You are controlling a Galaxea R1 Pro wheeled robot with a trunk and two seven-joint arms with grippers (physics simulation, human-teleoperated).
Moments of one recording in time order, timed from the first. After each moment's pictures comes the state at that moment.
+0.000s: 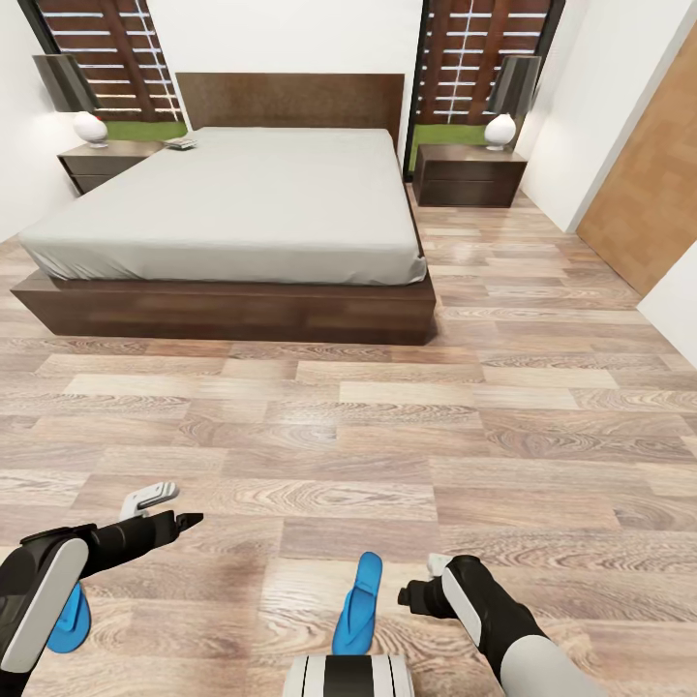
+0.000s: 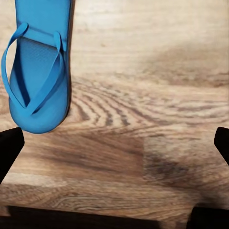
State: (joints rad) left arm -0.30 0.29 0.15 -1.49 0.58 1.01 -0.05; right arm -0.58 0.08 0.07 -0.55 -0.21 0.71 -0.03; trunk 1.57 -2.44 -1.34
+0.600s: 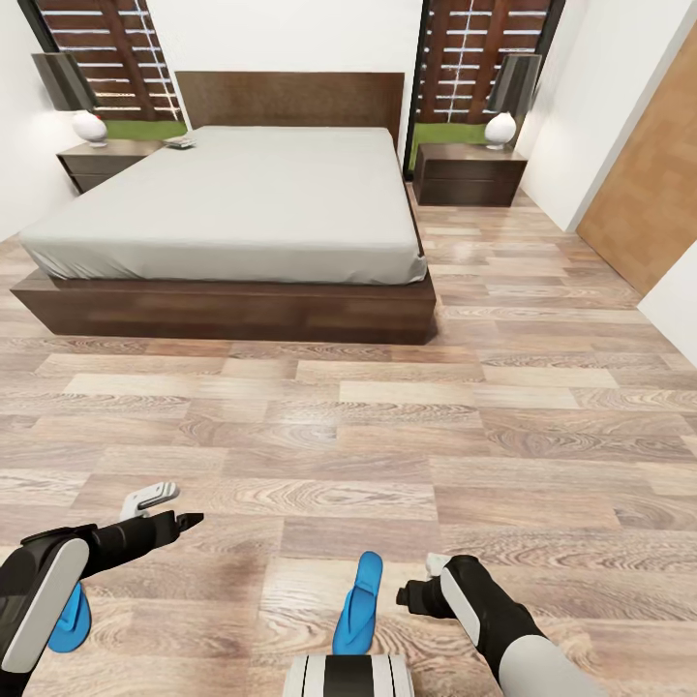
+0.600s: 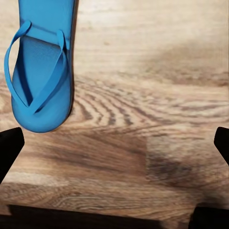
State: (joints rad) left arm -0.30 0.29 0.15 -1.49 0.58 1.01 -0.05; right arm -0.58 0.08 0.07 -0.55 -0.21 0.71 -0.03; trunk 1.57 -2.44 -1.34
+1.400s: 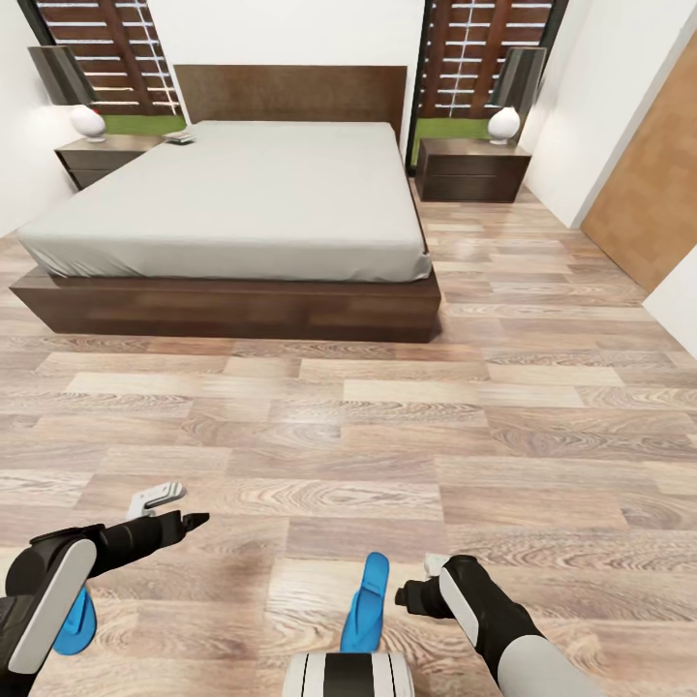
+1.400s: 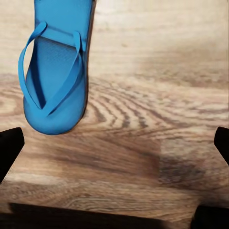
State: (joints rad) left arm -0.30 0.29 0.12 -1.49 0.58 0.98 -0.05; right arm -0.58 0.08 0.07 -0.55 -0.21 0.71 -0.03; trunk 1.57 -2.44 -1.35
